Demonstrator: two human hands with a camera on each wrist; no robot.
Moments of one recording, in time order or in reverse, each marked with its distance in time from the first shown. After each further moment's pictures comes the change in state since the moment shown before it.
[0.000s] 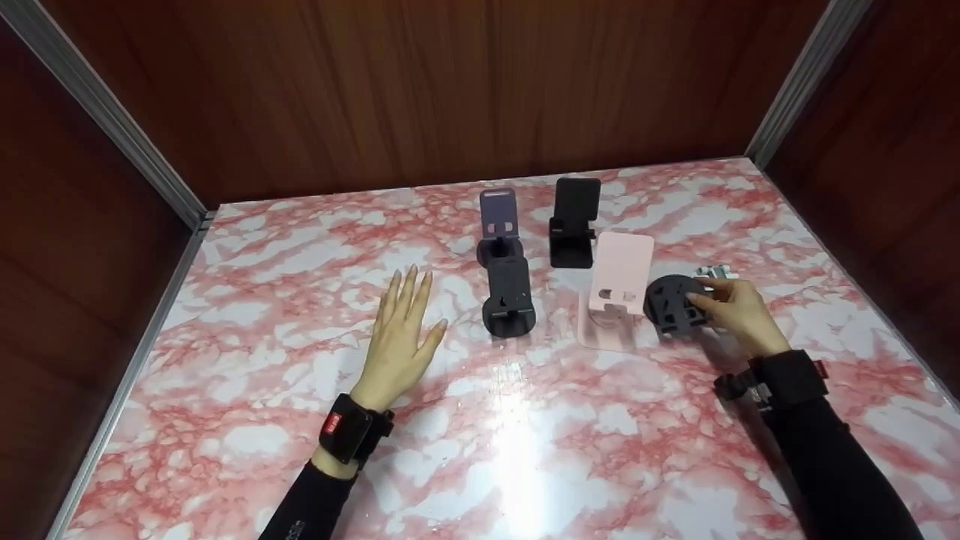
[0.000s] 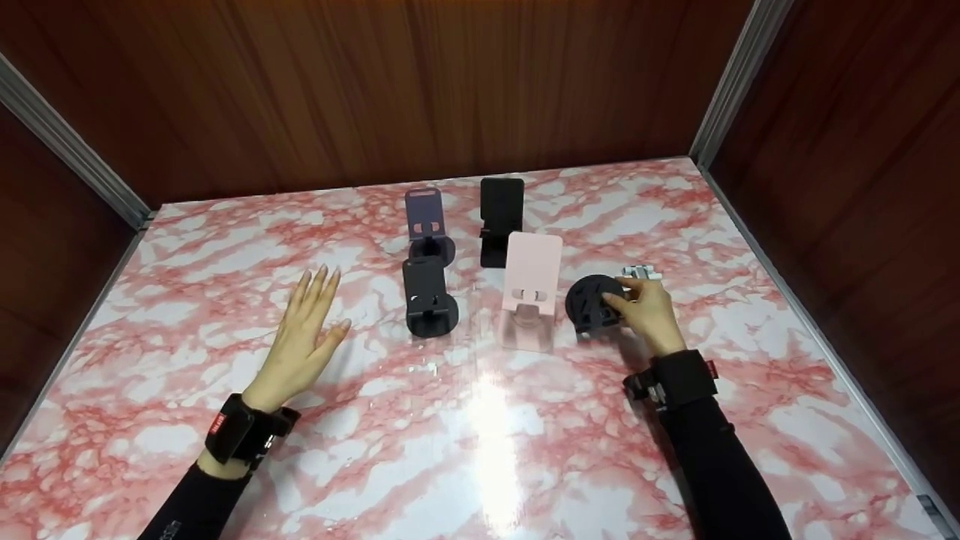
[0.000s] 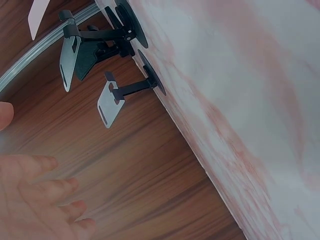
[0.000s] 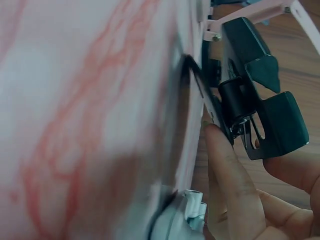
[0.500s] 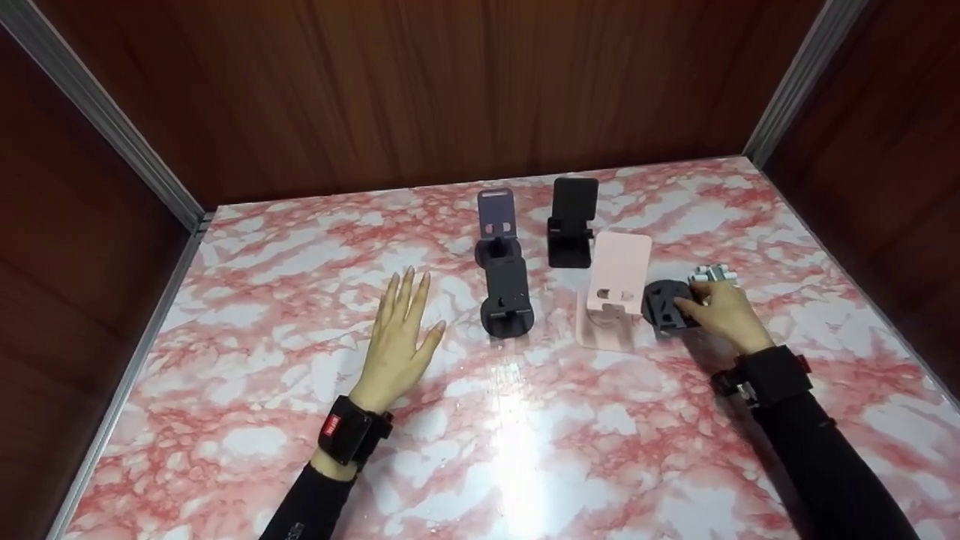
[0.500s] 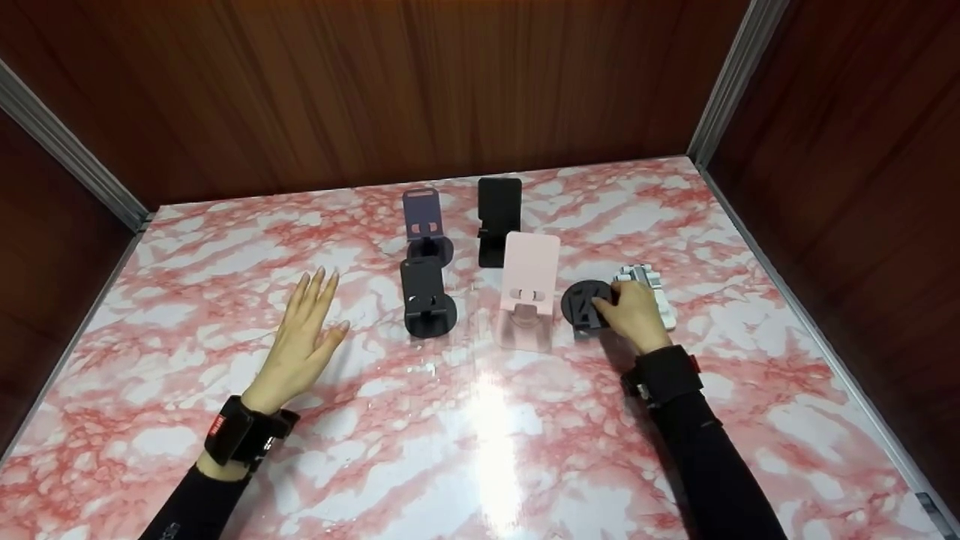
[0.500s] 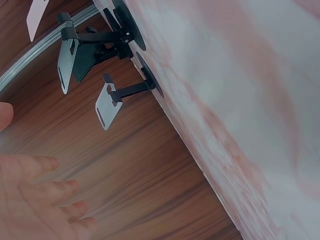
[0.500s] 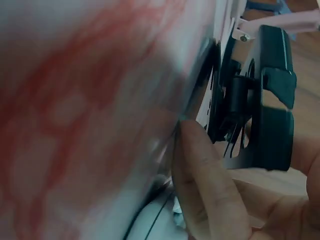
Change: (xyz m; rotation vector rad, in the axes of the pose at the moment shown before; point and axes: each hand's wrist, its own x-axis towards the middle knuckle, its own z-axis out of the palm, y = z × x) left_hand -0.001 -0.001 0.002 0.003 -0.005 0.002; right_hand 0.010 -0.006 0.013 -0.409 0.036 -0.094
